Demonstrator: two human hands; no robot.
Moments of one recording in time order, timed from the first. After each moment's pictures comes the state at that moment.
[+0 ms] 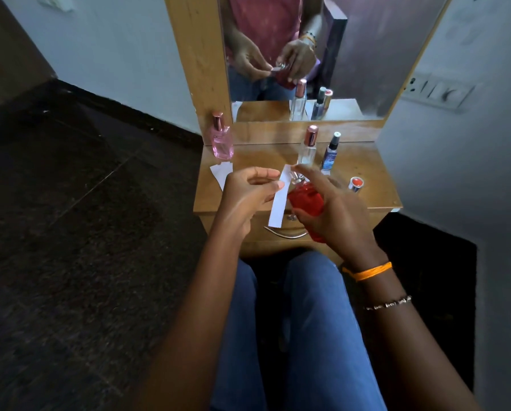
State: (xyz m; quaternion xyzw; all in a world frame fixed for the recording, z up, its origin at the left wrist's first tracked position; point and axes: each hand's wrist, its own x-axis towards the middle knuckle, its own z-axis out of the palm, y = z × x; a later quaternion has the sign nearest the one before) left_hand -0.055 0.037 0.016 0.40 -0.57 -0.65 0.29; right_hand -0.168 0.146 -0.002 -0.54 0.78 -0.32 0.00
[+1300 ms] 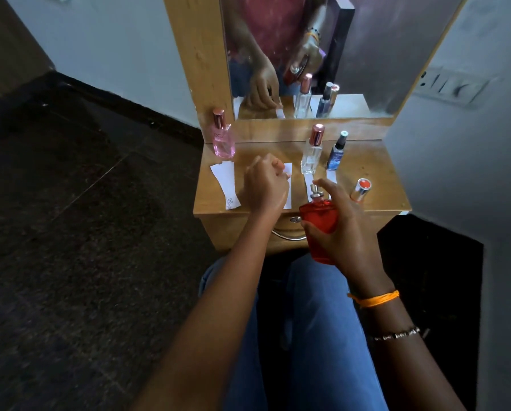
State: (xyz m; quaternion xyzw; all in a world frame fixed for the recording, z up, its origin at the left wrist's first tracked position) left_hand -0.116 0.012 -0.024 0.54 -0.73 -0.31 0.28; right_hand -0.167 0.158 -0.027 -0.47 0.79 -0.40 0.08
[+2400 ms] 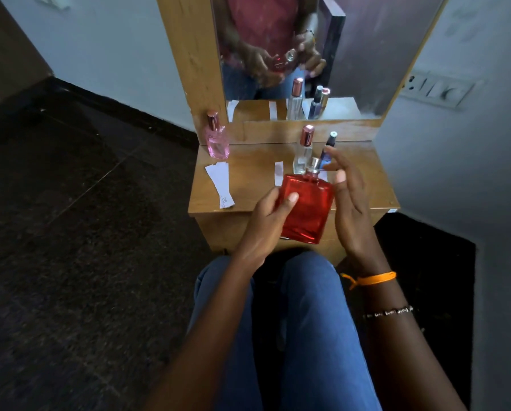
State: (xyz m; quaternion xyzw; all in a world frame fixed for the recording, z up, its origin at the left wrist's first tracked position) left_hand -0.068 0.073 -0.022 0.30 -0.62 -0.67 0.27; right_hand -0.175 0.153 -0.004 -0.44 0.69 -0.57 0.08
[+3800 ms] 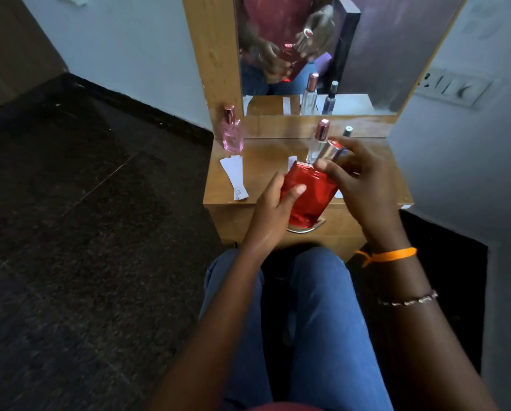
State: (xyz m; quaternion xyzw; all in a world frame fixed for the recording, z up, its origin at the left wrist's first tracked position) left_hand -0.059 0.066 -0.022 0.30 -0.66 -0.61 0.33; right_hand -0.177 0.136 0.023 -0.41 0.73 -0.53 0.12
